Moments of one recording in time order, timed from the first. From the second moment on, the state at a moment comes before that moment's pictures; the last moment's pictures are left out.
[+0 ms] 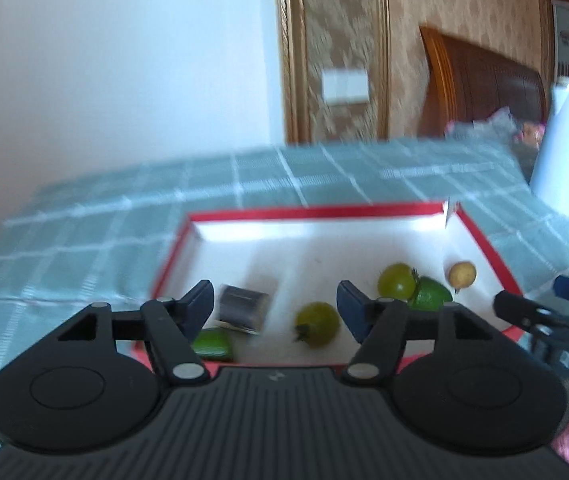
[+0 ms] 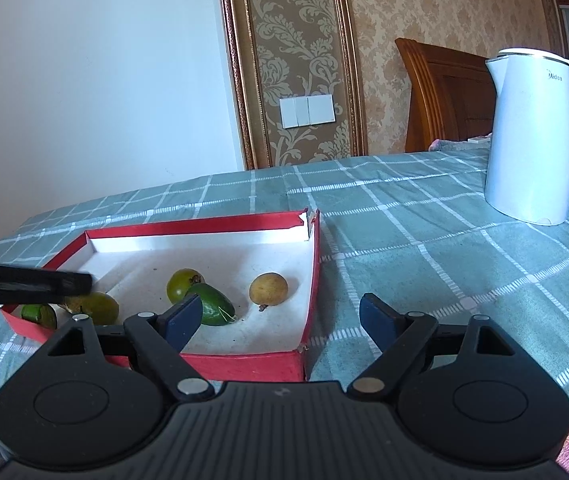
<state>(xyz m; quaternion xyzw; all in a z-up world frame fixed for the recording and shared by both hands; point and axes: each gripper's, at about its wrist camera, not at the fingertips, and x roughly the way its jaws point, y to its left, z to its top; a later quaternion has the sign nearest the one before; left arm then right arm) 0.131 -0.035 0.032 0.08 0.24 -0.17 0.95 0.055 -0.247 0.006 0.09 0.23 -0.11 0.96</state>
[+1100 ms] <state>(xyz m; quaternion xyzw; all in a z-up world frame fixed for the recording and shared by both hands) 0.071 0.104 -0.032 -0.06 0.29 -0.04 0.95 -0.017 -0.202 -0.005 0.00 0.23 0.04 0.97</state>
